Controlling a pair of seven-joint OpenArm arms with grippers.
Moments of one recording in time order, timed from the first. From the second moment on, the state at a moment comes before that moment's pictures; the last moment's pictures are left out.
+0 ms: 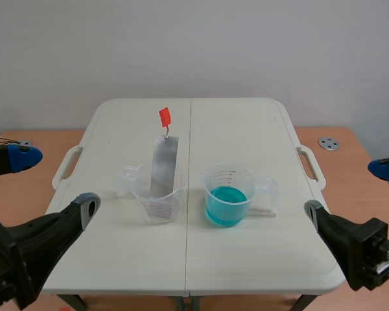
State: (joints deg) left arm 47.7 -32.6 -8.4 119.4 -21.6 -26.8 -9.2; right arm -45.8 30.9 13.0 114.2 16.9 23.8 4.3
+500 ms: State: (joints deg) left arm 47.9 -32.5 -8.4 119.4 -21.3 -26.8 -6.2; right arm -45.7 30.8 13.0 114.3 14.7 23.9 1.3
